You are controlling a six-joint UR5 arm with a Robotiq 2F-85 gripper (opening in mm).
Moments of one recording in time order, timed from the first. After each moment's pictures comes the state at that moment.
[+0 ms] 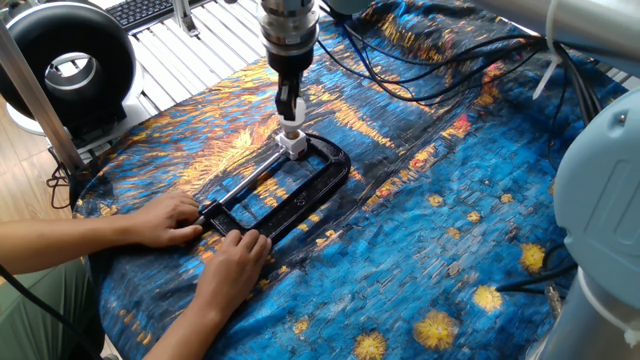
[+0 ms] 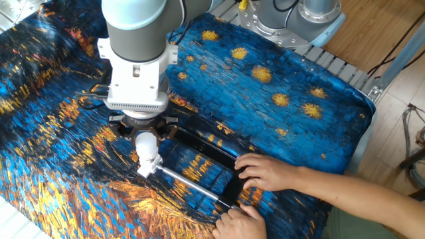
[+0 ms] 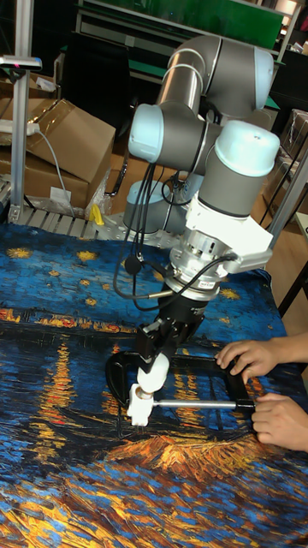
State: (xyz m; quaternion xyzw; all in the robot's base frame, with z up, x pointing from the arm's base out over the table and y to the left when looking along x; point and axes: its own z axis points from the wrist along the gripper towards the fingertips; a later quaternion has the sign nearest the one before) arm 0.628 0.042 0.117 -0.35 0.94 -0.04 0.05
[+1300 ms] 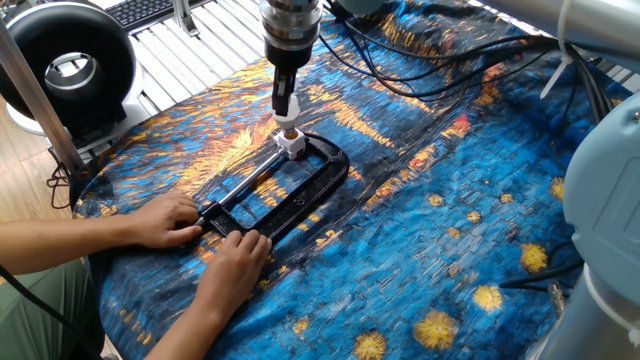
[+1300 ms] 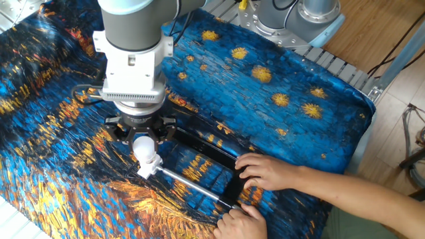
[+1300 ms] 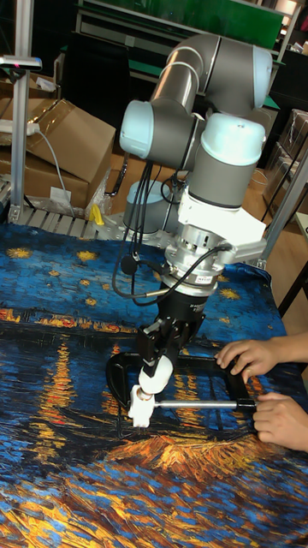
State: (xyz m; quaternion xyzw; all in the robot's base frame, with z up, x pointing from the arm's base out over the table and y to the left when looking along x) arm 0.636 0.046 0.123 -0.37 0.93 -0.03 0.08
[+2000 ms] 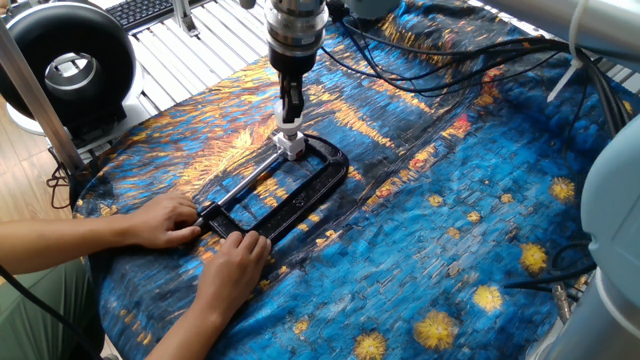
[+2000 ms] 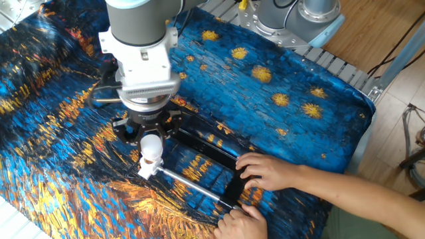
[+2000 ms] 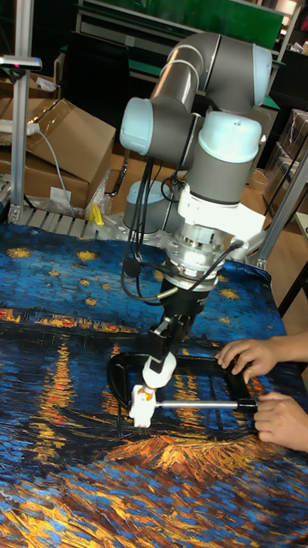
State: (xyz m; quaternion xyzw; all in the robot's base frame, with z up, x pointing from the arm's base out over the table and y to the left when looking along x) arm 0.615 0.050 0.120 -0.49 0.87 -0.03 0.07
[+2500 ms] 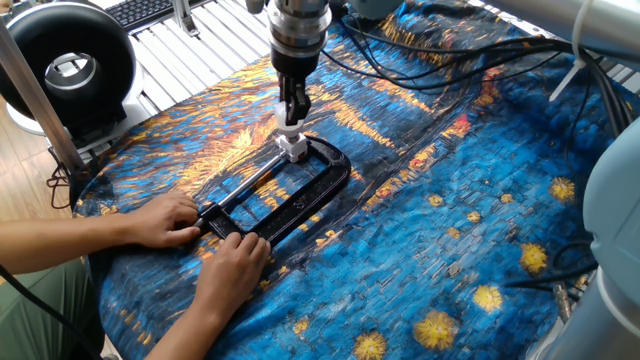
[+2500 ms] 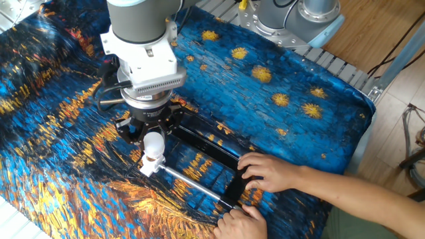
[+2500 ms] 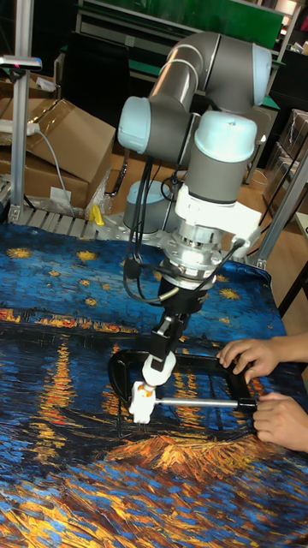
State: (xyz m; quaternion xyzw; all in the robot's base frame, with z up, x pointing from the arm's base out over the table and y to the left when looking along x) arm 0.615 0.051 0.119 -0.54 0.84 -0.02 0.08
